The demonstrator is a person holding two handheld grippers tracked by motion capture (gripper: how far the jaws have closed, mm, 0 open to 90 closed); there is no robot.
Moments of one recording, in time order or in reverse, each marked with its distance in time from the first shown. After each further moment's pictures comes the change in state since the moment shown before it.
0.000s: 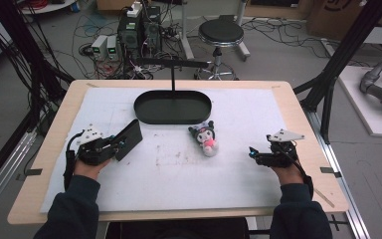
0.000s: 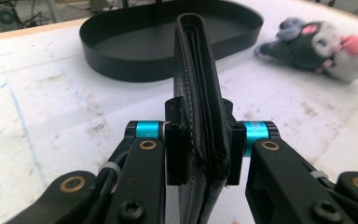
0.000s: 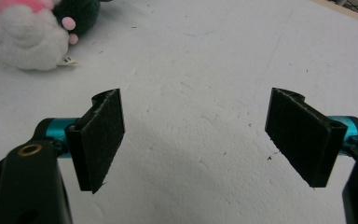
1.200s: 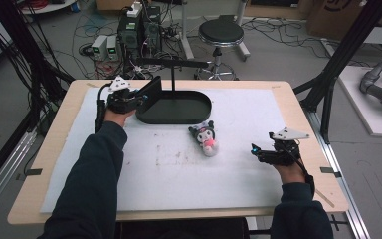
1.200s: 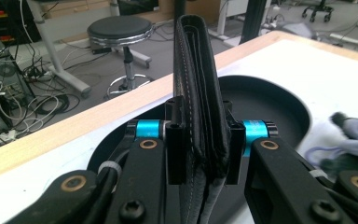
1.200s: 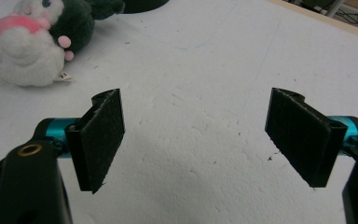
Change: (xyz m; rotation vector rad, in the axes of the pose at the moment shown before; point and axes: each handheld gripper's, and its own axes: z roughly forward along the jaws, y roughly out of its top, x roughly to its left) left arm 0.038 0.100 0.120 -0.049 0.013 0.108; right arm -0.006 0.002 -0.004 -0.048 -0.007 0.027
